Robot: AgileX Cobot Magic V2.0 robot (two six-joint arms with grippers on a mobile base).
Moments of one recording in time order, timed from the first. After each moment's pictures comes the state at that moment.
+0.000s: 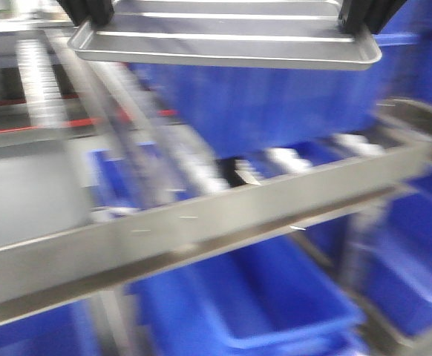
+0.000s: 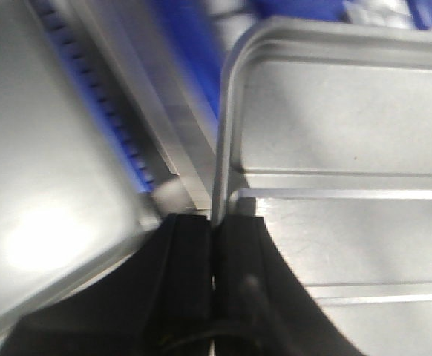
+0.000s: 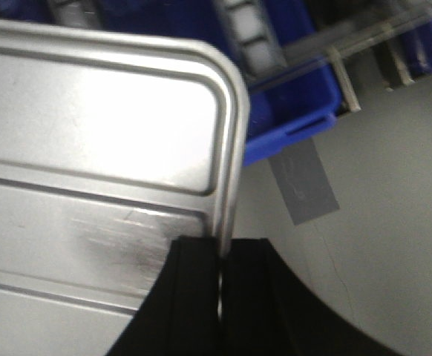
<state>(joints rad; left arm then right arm) -0.63 1.64 -1.67 0.15 1.15 -0.57 0.39 1.52 -1.46 -0.03 1.04 0.39</state>
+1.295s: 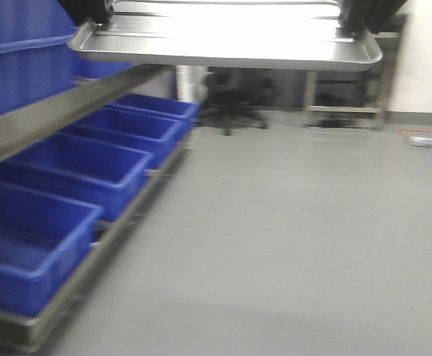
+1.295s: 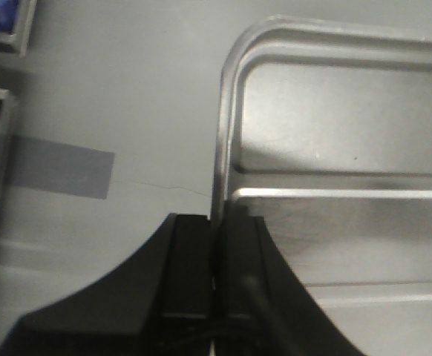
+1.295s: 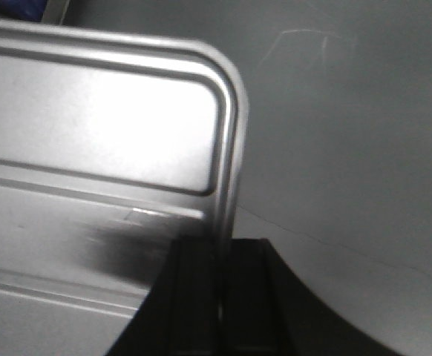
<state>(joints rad) -0.63 1.64 -1.67 0.15 1.15 -0.57 0.39 1.52 -1.46 -0.03 1.04 0.39</state>
